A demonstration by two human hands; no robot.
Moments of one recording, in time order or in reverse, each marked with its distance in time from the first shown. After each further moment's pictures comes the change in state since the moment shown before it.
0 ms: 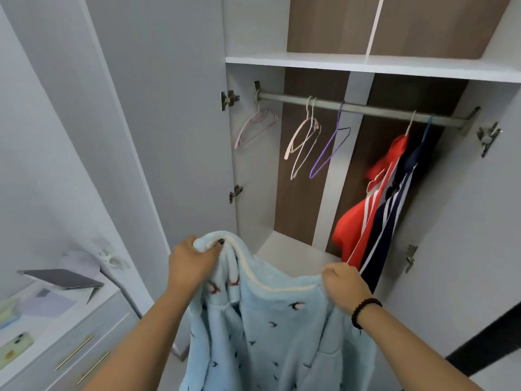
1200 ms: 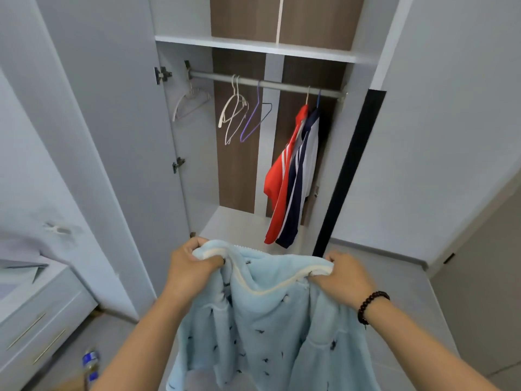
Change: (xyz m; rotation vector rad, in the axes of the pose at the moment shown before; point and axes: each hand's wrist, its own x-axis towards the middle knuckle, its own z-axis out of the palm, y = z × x) left_hand -0.256 -0.006 -0.056 -0.332 -0.439 0.006; right_hand -0.292 0.061 -0.063 -0.180 0.127 0.198
